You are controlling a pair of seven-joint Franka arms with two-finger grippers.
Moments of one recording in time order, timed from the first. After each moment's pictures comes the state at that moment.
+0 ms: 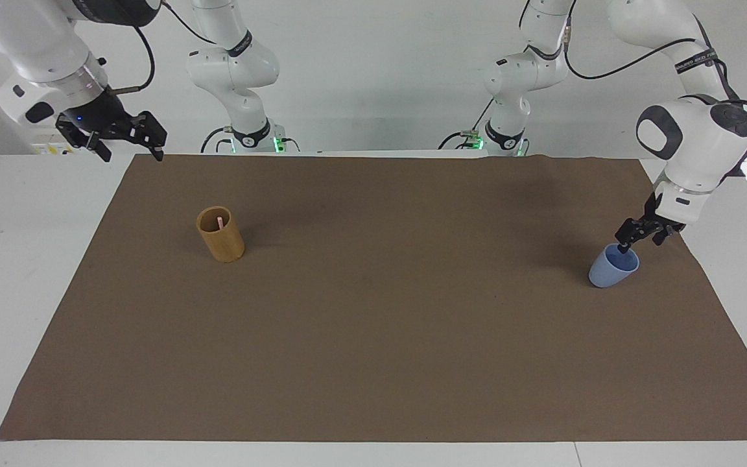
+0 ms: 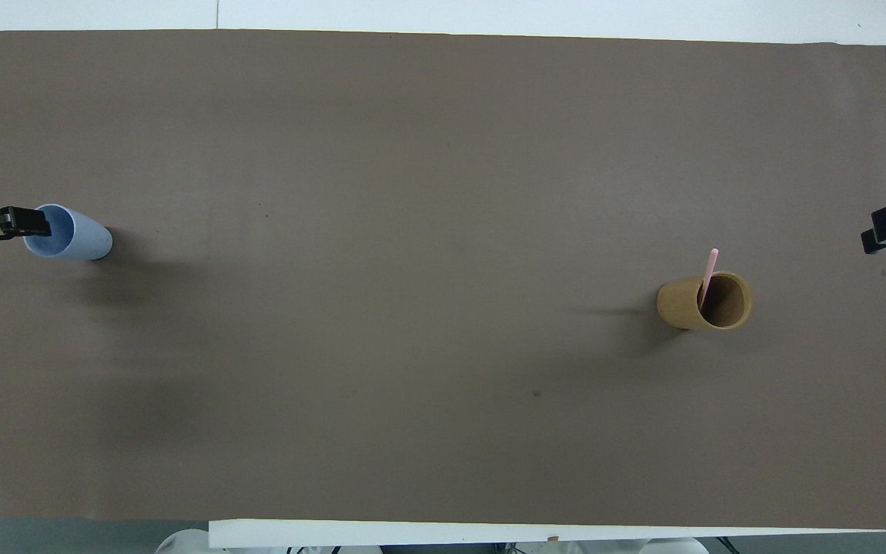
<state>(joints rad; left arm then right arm) 0.19 0.04 -0.04 -2.13 0.04 2.29 0.02 0.06 0.01 -0.16 -1.48 -0.02 1.34 -0.11</state>
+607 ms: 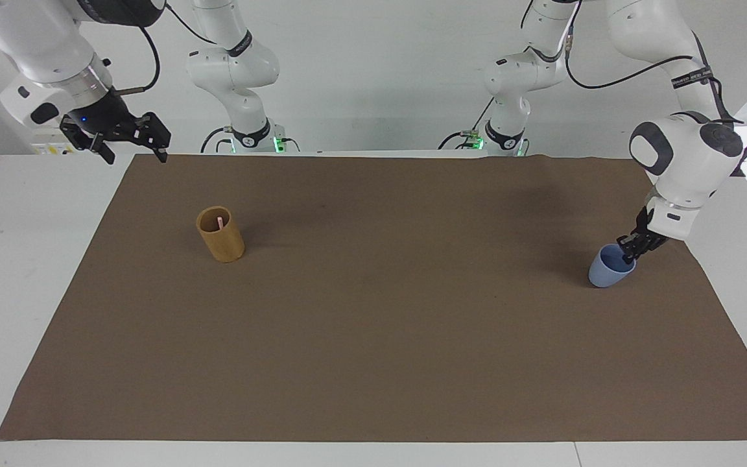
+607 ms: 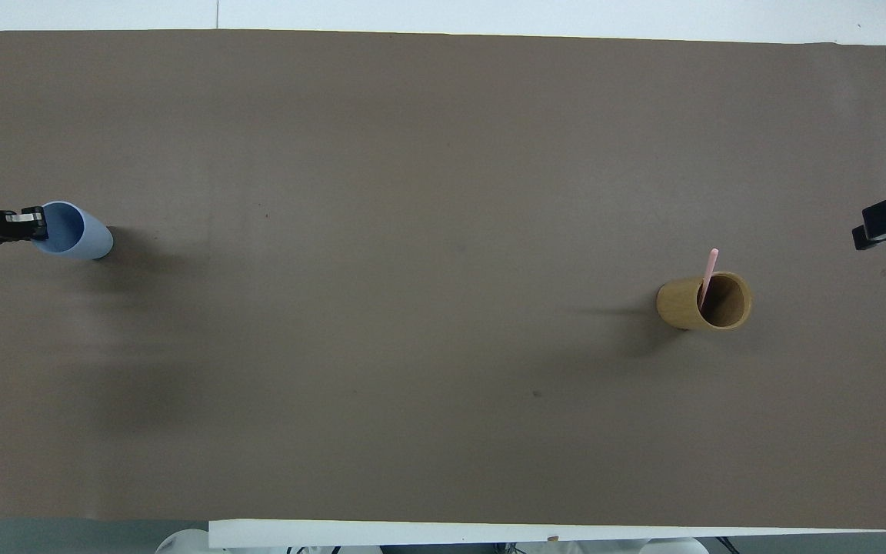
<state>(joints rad) 0.15 0.07 -0.04 -2.13 0.04 2.31 -0.06 0.09 0.01 -0.16 -1.50 0.00 1.39 -0.11</state>
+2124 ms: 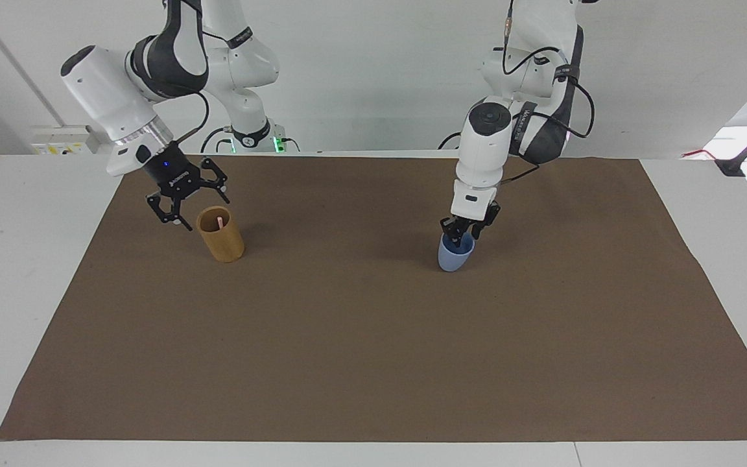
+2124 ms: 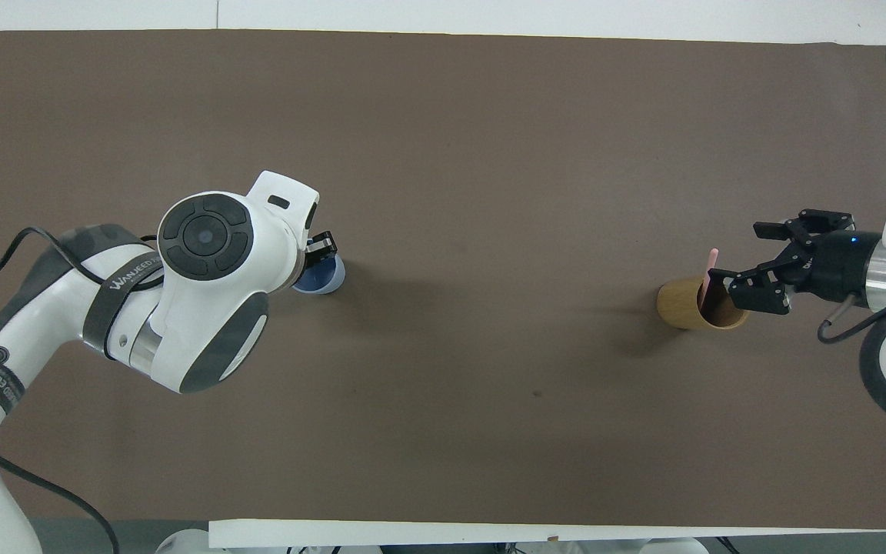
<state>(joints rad) -0.53 0.06 -0.05 -2.08 0.11 2.17 -0.93 0.10 -0.27 -0.19 -2.35 0.52 2.25 -1.05</state>
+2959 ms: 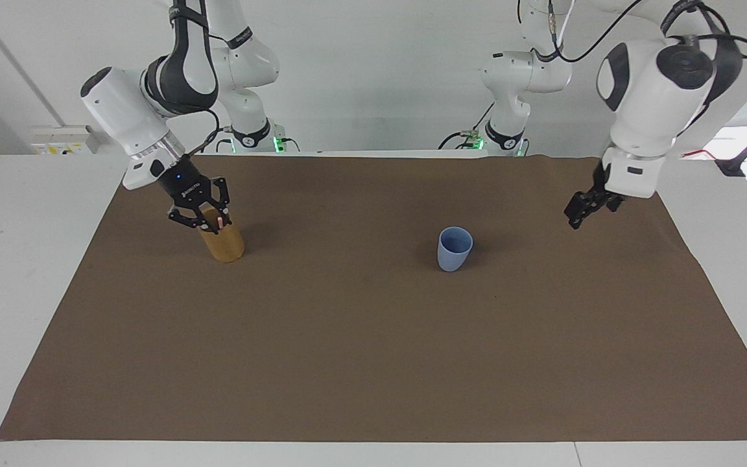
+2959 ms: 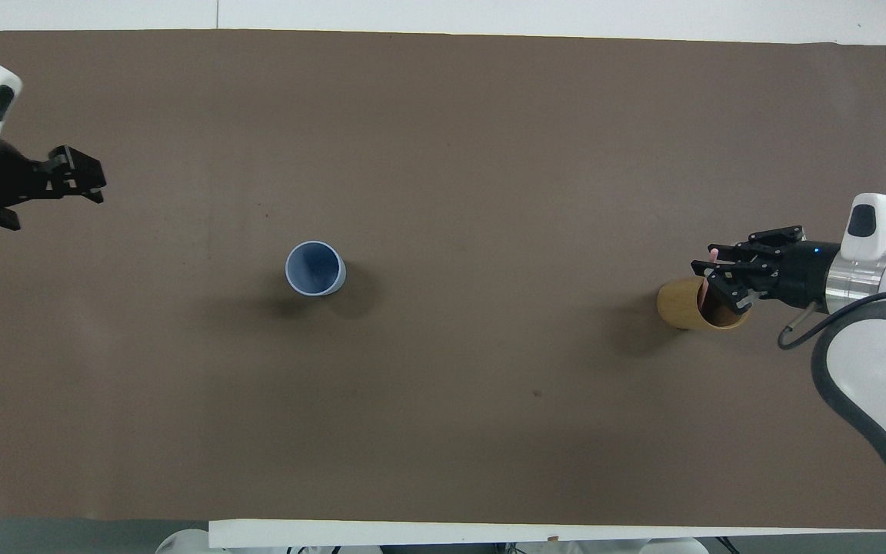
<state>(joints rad) -0.09 0.00 -0.02 -1.70 0.07 1.64 -0.31 0.13 -0.25 -0.18 -2.40 0.53 2.32 -1.05</state>
